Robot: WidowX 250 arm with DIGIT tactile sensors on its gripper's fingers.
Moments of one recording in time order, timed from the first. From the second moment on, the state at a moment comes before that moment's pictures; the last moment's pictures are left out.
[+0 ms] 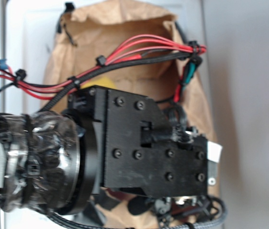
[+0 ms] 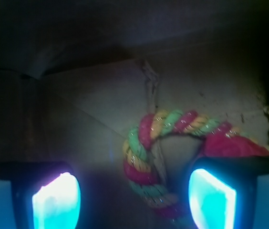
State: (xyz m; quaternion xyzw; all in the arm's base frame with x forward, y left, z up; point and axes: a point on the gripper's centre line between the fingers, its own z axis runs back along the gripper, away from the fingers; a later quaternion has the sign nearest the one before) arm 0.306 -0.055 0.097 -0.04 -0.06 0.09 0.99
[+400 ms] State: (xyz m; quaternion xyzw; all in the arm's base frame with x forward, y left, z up) arm 0.312 -0.055 0.089 -0.04 -0.06 0.09 0.99
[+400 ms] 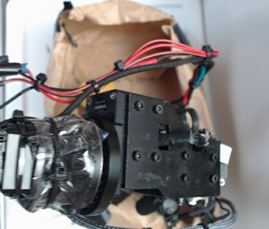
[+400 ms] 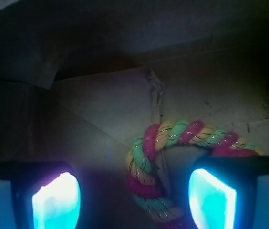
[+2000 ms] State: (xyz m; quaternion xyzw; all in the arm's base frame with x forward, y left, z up) arm 0.324 -0.047 0.066 -0.06 -0.03 0.16 0.99
